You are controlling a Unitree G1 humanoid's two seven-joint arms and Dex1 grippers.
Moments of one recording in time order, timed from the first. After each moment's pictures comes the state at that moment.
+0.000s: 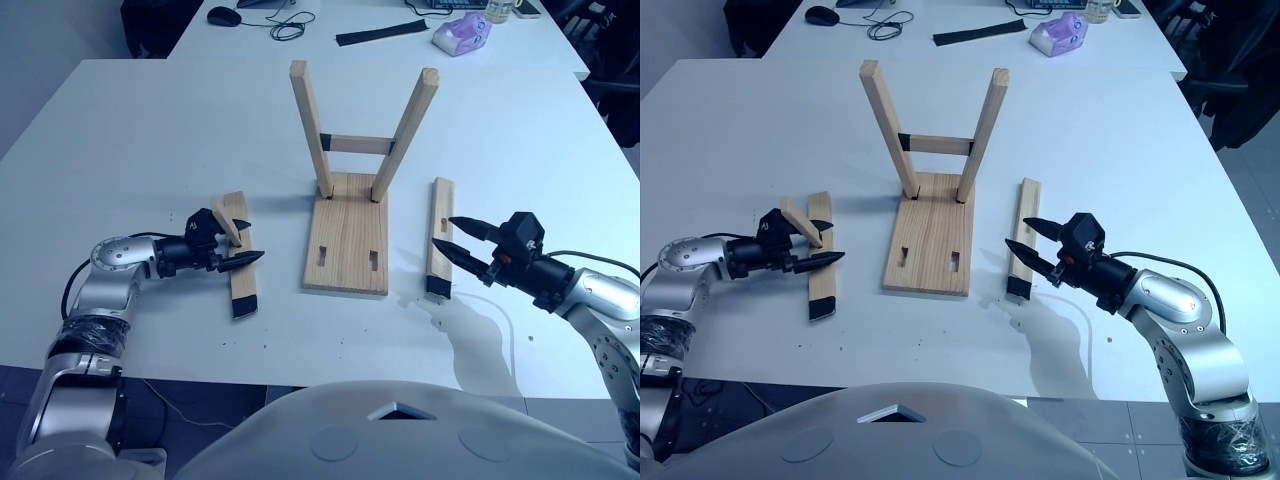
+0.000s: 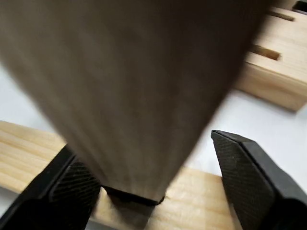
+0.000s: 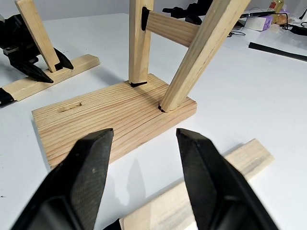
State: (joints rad) left arm -0.13 0.73 -0.07 0.40 -0.35 0.03 -1.20; right arm 0.33 -0.67 -0.12 -0.57 0.49 0.43 0.72
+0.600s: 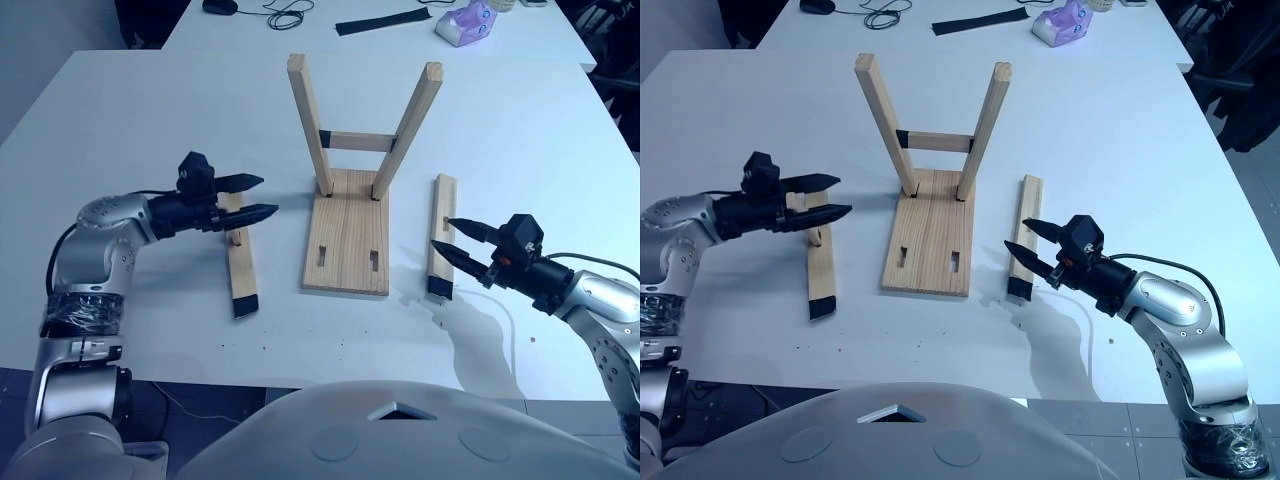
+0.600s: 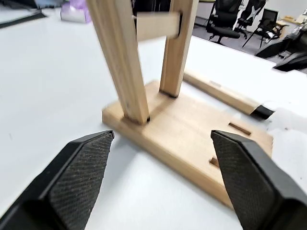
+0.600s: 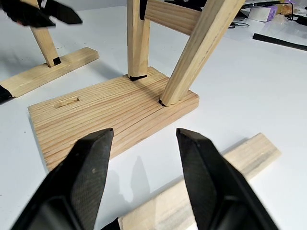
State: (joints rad) left arm -0.23 0.72 0.08 0.09 -0.56 0.42 -1.20; right arm 0.34 -0.67 -0.12 -0.58 0.49 0.43 0.71
